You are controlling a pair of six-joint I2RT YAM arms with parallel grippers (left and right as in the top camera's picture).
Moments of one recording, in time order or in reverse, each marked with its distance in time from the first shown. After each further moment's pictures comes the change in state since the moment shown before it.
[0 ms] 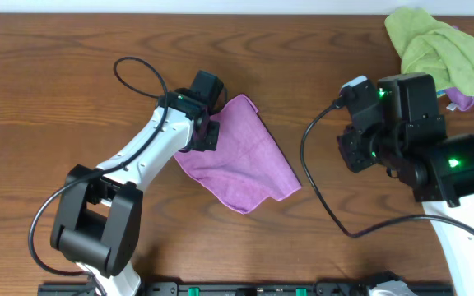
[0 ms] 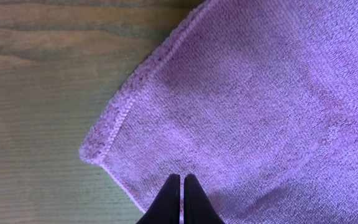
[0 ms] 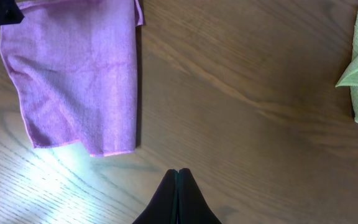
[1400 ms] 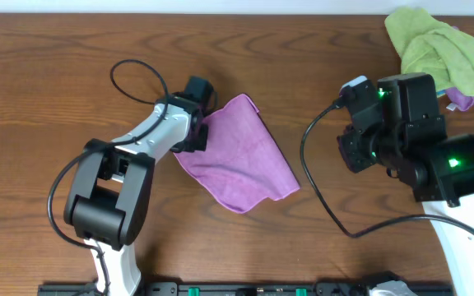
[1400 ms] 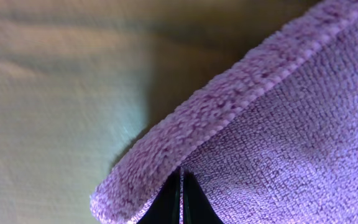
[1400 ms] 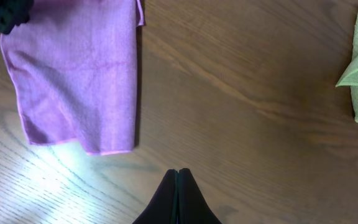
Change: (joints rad) left arm 0.074 0.154 -0.027 0.111 -0.080 0.017; right arm 0.000 0.000 0.000 -0.001 0.000 0.000
